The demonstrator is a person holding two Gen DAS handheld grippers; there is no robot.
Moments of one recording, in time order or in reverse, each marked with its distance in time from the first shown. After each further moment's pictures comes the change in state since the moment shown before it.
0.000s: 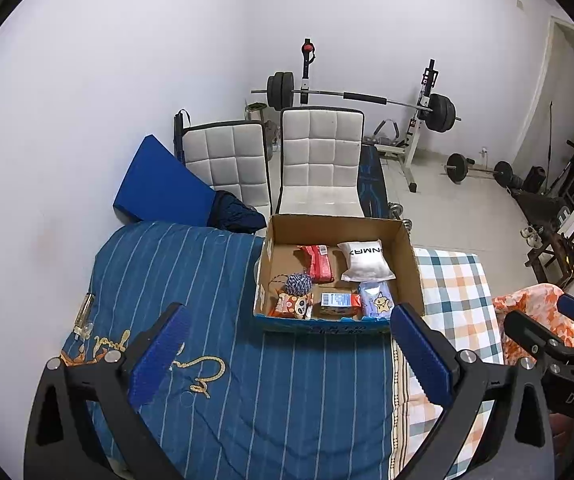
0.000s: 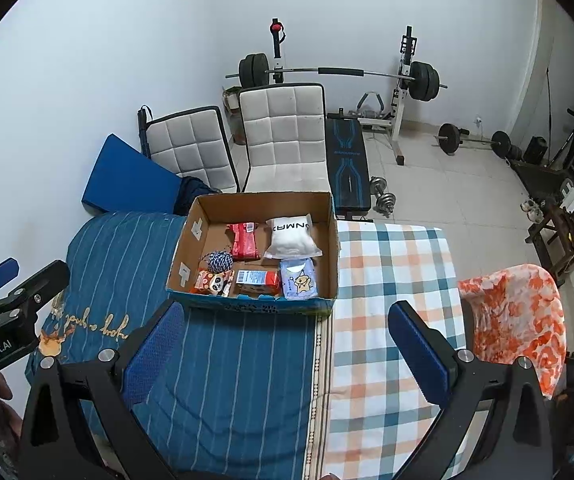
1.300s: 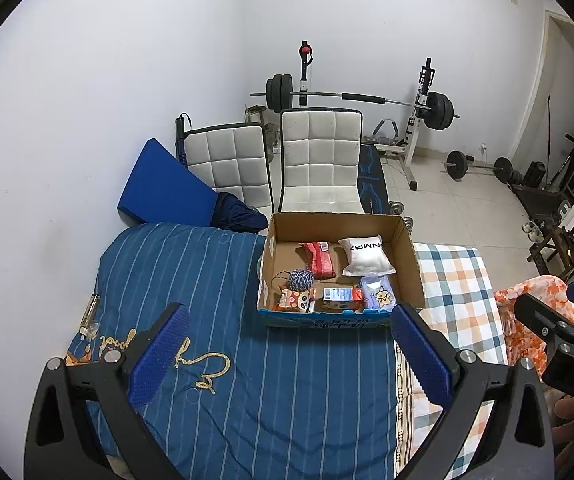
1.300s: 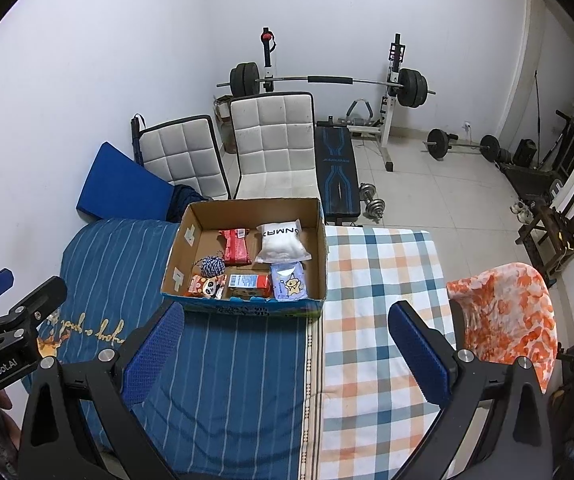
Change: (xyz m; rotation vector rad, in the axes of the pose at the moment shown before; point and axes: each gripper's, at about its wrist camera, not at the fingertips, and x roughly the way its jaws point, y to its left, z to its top) left arm -0.014 0.001 -0.006 0.030 -0.002 -0.007; right arm -0.024 0.002 -0.009 -0.010 -0.030 -0.025
